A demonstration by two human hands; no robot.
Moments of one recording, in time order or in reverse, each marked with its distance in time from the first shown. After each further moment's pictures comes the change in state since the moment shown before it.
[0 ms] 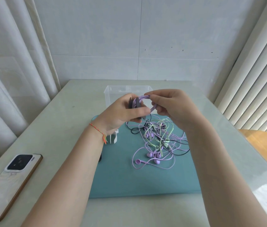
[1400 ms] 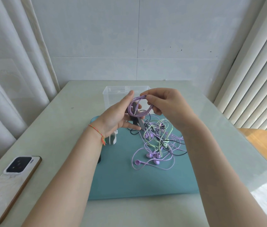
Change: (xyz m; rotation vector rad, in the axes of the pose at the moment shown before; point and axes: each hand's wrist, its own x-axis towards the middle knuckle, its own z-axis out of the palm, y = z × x) left_hand 0.005 -0.004 -0.001 -0.116 0.071 -0.246; right_hand -0.001 0.000 0.008 -0.135 0.025 -0.102
